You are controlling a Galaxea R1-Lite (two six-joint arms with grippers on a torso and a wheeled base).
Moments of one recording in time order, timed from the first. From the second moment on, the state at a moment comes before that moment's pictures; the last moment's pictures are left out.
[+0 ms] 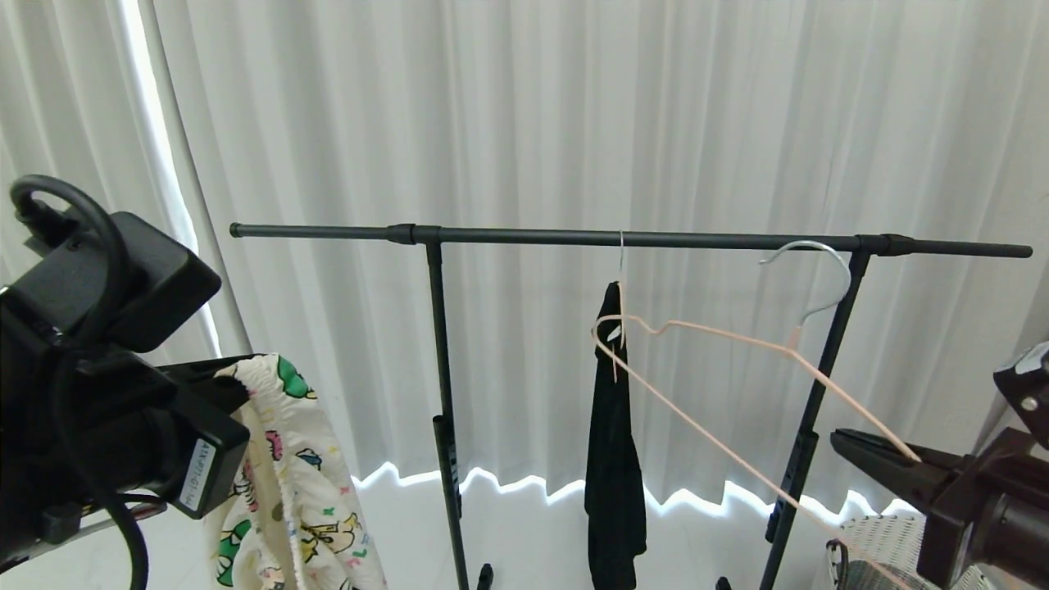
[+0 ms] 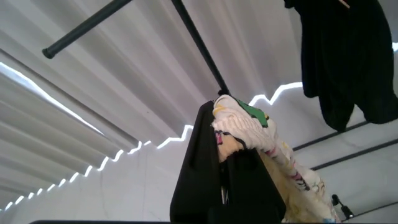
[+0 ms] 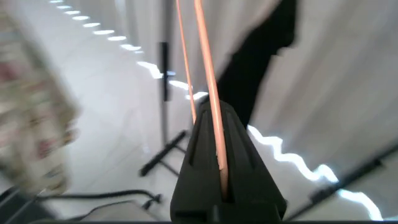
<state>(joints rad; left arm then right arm) -0.67 1.12 -0.81 0.11 0.45 0.30 0.81 1.10 -0.39 -0.46 -0.21 0.08</state>
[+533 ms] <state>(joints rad) -0.68 1.38 -0.95 0.06 0.58 -0.09 1.25 1.17 -0.46 -0.47 -0.21 0.19</state>
